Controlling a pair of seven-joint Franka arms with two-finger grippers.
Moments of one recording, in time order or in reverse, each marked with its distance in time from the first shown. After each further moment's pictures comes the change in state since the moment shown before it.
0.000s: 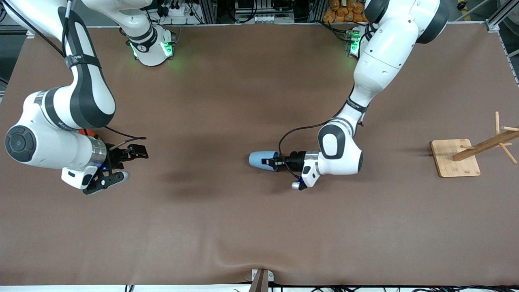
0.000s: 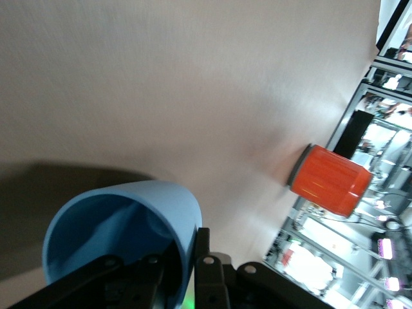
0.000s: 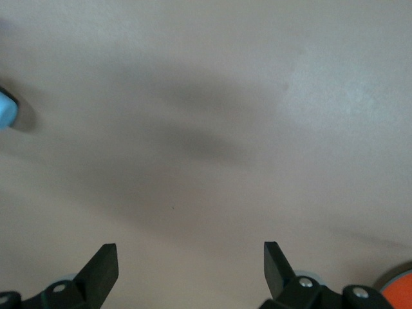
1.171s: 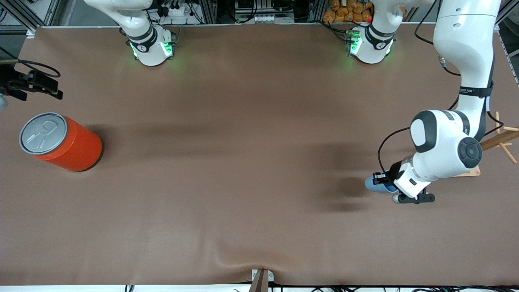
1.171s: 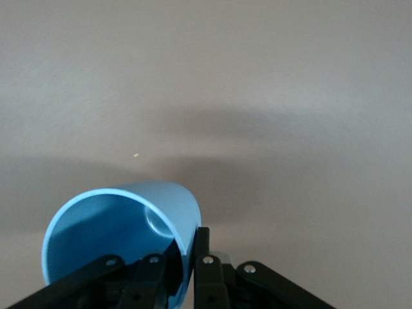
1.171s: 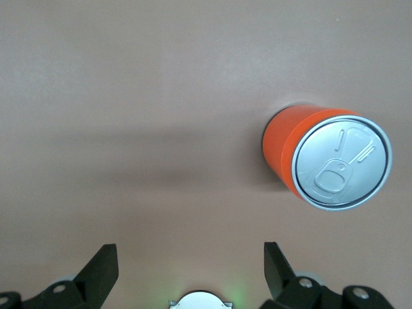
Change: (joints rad) left arm 0.255 -0.339 0.120 -0.197 1.020 0.046 -0.313; right arm -0.135 -0.407 -0.040 0.062 -0.141 -0.393 0.214
